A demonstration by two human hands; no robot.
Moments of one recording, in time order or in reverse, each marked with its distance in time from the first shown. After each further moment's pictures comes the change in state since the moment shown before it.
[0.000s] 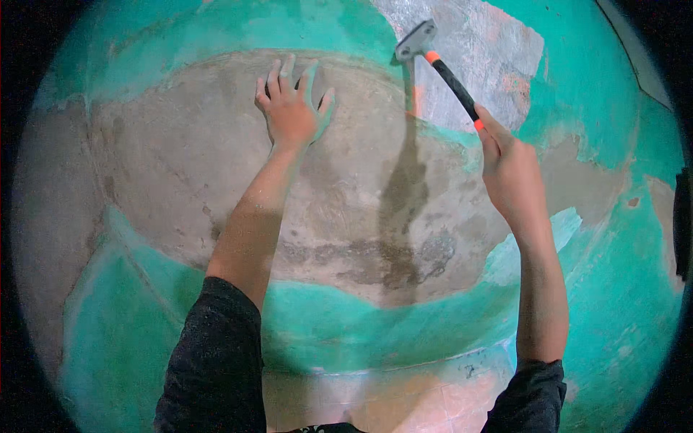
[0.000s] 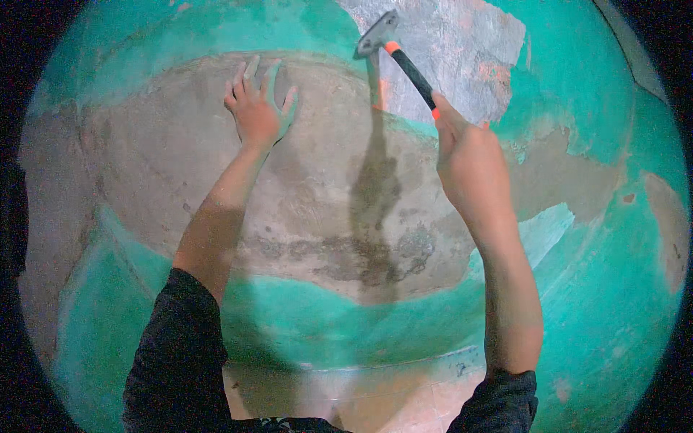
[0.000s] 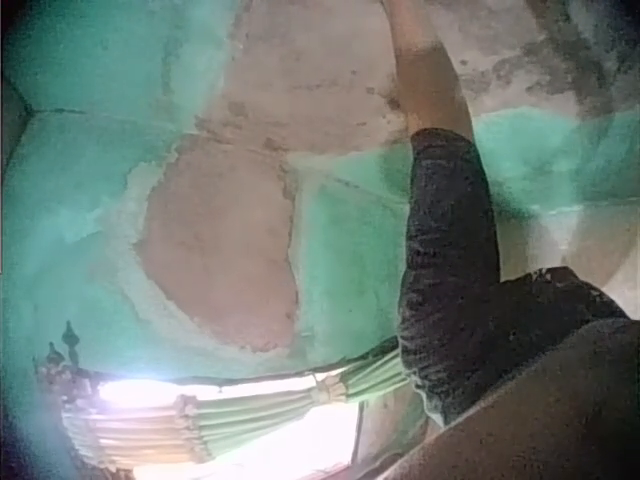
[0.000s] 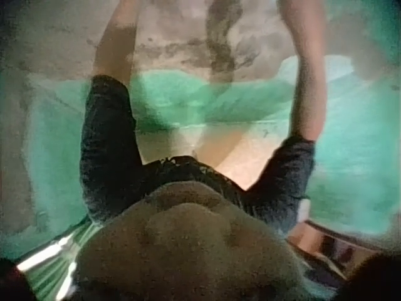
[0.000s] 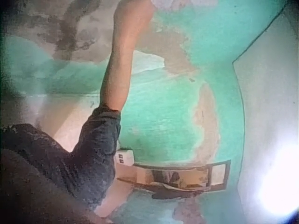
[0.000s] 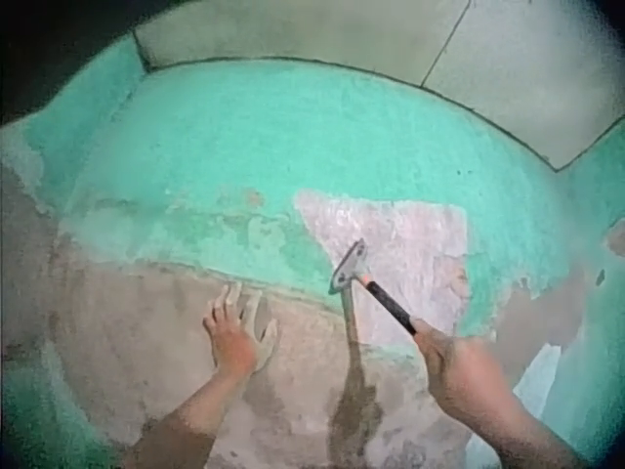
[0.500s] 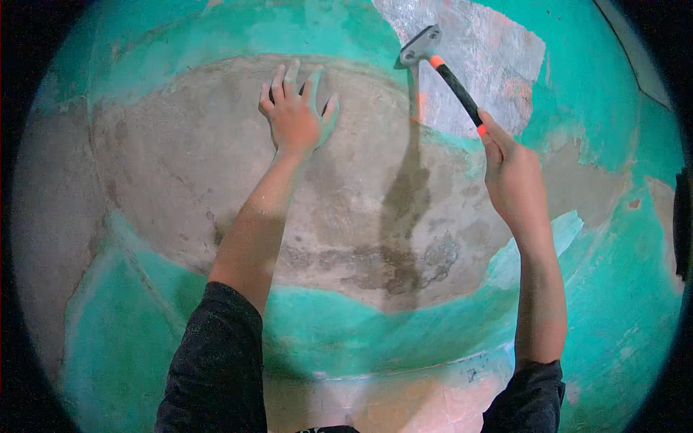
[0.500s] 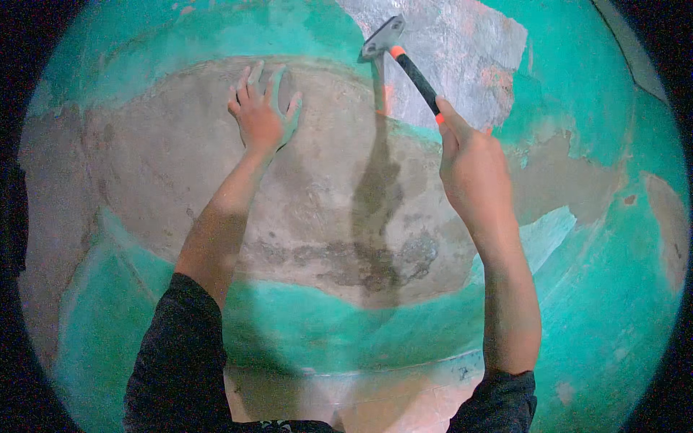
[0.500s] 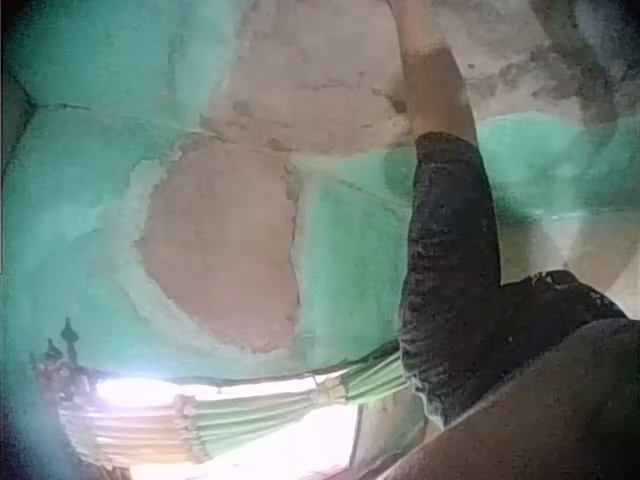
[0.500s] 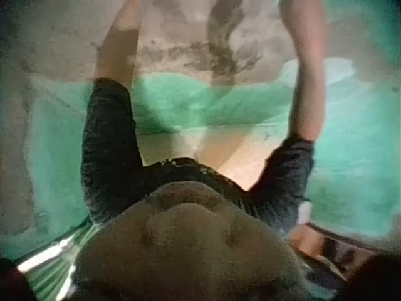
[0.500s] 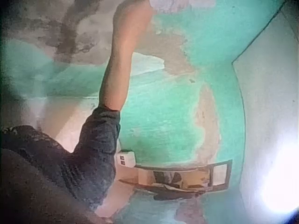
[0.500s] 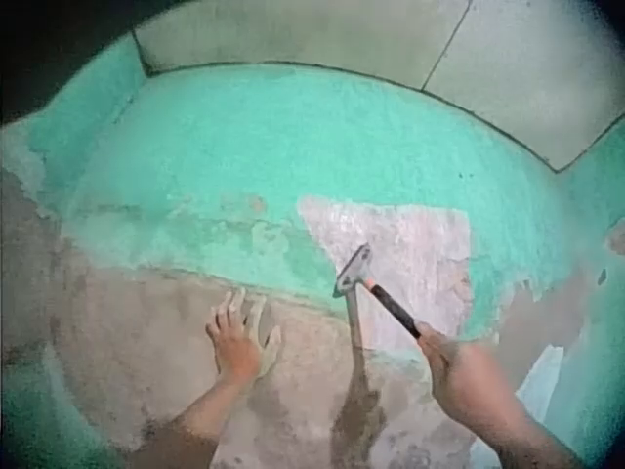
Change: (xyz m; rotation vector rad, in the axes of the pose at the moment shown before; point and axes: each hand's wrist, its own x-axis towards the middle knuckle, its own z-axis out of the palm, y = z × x) left_hand 0.001 -0.003 -0.002 0.013 -0.026 -0.014; right_hand 0.001 -0.006 0.001 0.011 0.013 0.005
